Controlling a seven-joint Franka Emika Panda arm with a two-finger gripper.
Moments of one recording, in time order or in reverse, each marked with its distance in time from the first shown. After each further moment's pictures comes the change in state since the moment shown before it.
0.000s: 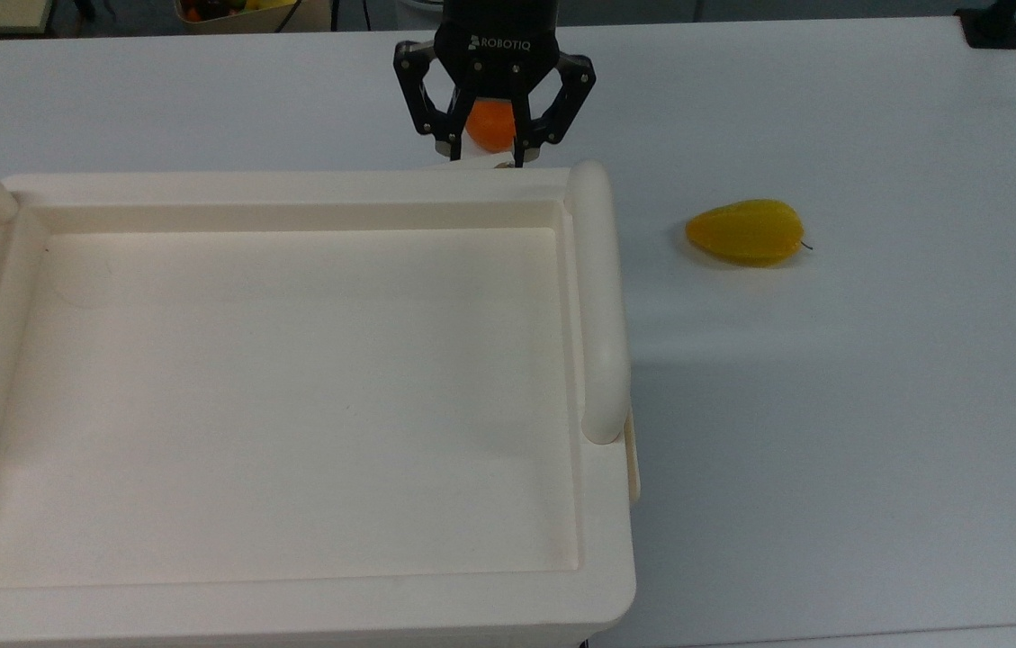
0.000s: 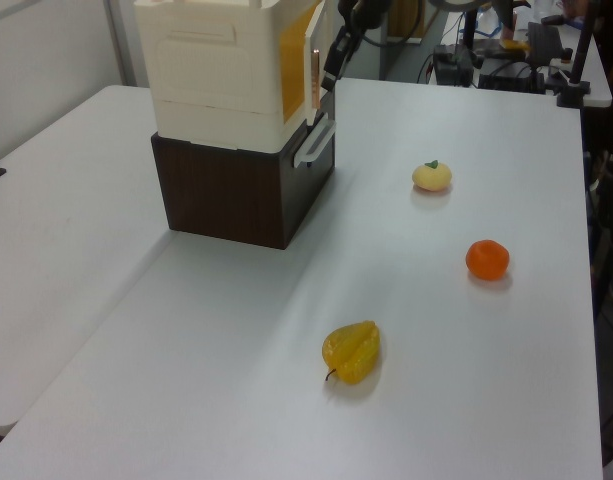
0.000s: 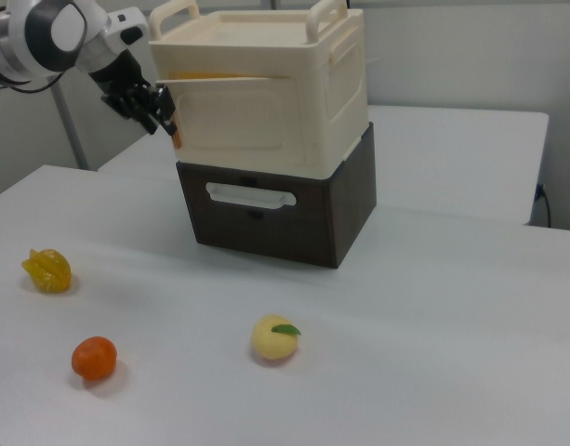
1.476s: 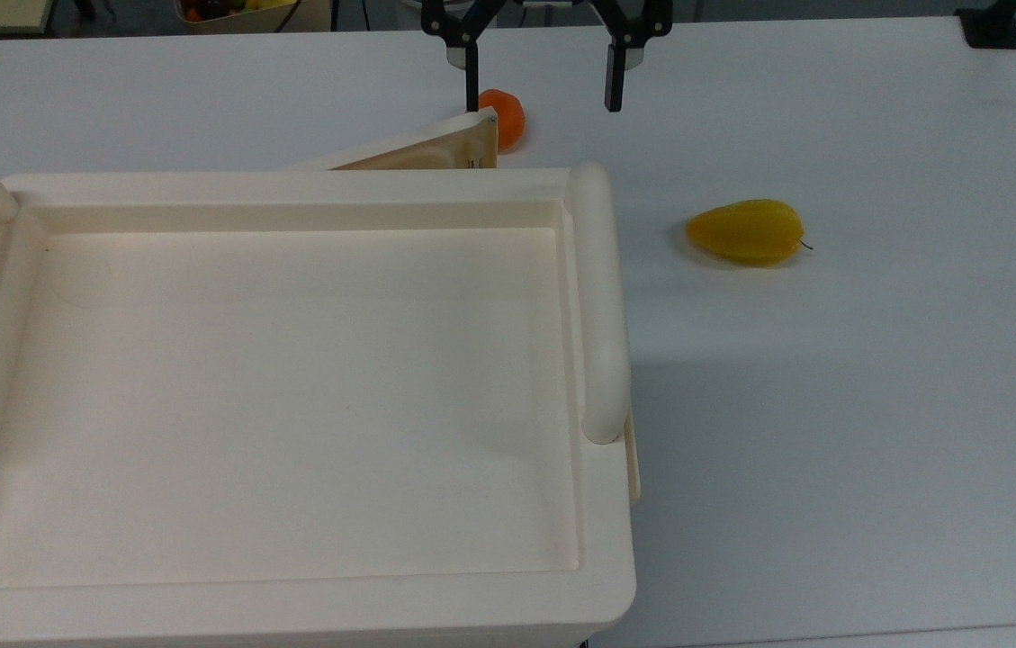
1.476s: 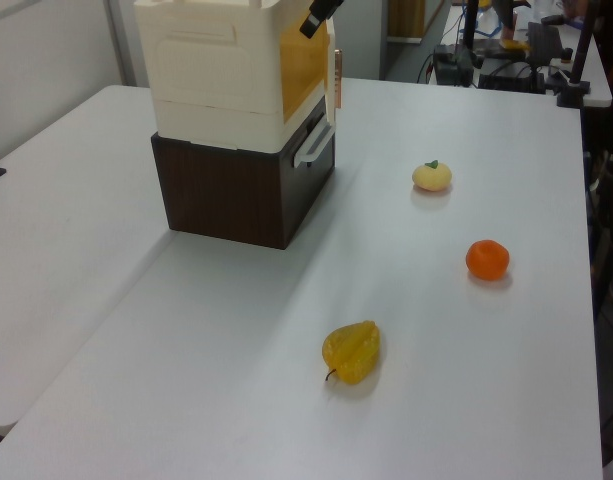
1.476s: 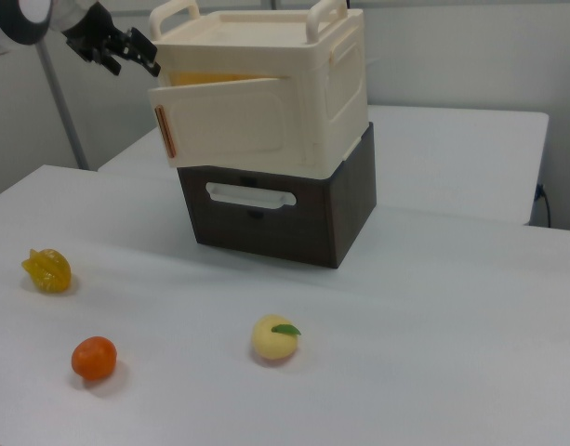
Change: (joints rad) arm 0.008 -0.035 0.026 0.056 0.020 0.159 0.008
